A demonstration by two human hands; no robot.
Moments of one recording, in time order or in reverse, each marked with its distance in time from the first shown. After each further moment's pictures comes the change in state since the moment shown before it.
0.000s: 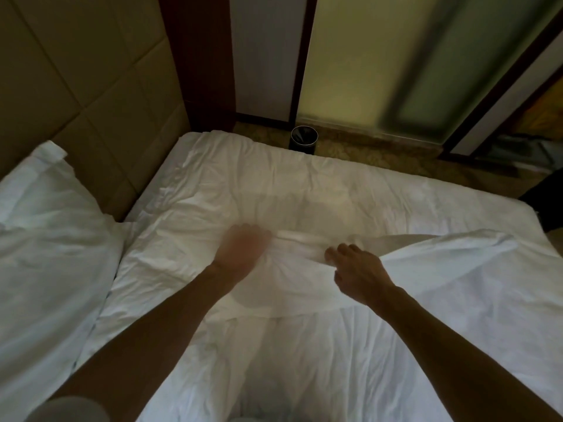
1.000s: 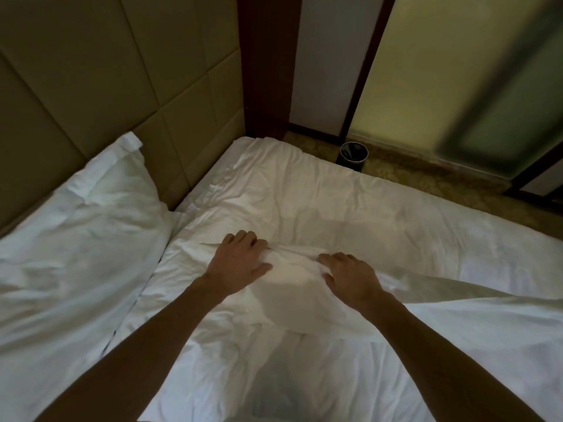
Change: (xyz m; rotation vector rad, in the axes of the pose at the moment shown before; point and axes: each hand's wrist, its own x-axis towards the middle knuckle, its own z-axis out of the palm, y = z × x) left_hand -0.066 -0.061 0.015 -0.133 -0.019 -0.246; right_hand 0.072 -0.058 0.019 0.067 -0.065 -0.135
